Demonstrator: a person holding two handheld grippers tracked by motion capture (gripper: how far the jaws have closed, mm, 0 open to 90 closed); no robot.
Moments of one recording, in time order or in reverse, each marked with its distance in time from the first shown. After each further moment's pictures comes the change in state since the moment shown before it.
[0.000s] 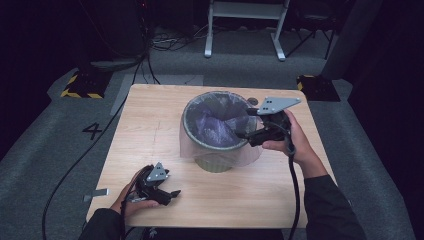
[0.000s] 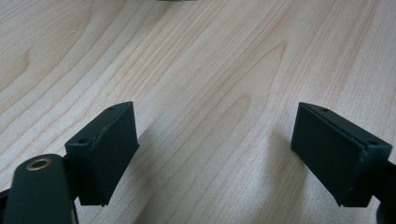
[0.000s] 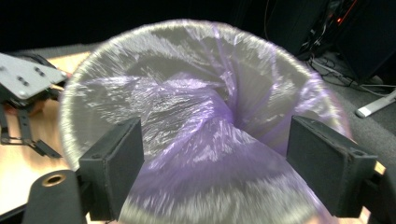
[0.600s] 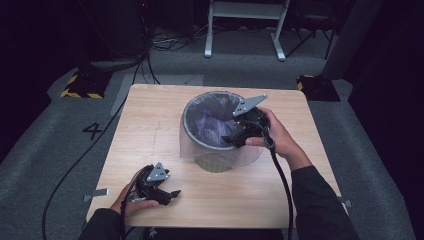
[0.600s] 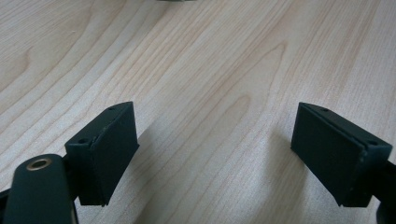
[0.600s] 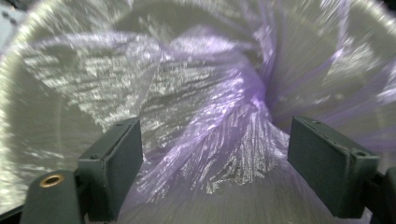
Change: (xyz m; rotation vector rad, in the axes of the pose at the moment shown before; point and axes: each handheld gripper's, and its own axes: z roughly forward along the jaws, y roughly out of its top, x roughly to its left) left arm 0.000 0.000 0.000 -0.001 0.000 0.000; right arm 0.001 0.007 0.060 0.211 0.084 -0.037
